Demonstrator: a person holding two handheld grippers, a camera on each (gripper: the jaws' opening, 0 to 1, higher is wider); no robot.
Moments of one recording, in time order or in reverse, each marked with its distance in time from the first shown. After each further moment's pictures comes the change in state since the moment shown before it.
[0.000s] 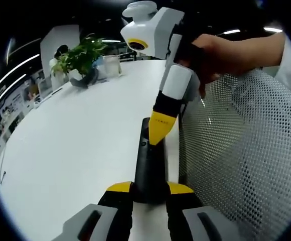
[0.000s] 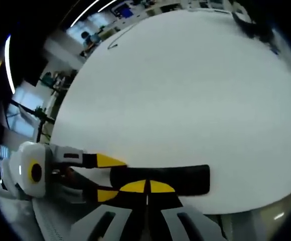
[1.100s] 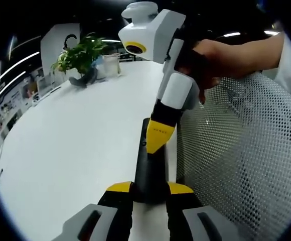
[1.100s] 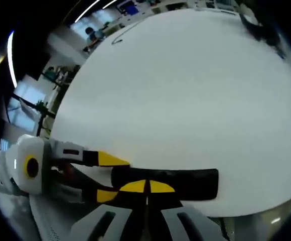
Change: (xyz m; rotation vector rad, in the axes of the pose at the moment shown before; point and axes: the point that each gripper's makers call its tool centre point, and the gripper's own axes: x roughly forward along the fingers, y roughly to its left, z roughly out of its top) left arm 0.002 -0.002 0.001 -0.024 -0.009 -0.021; right arm 0.008 0.004 -0.005 -0.032 0.027 0.009
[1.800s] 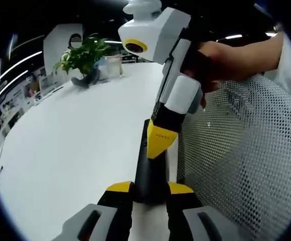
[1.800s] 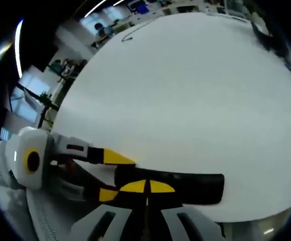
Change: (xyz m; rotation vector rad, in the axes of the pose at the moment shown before) left arm 0.000 0.000 0.001 -0.021 -0.020 0.020; right arm 0.004 0.006 0.000 -0.088 0.005 0.012
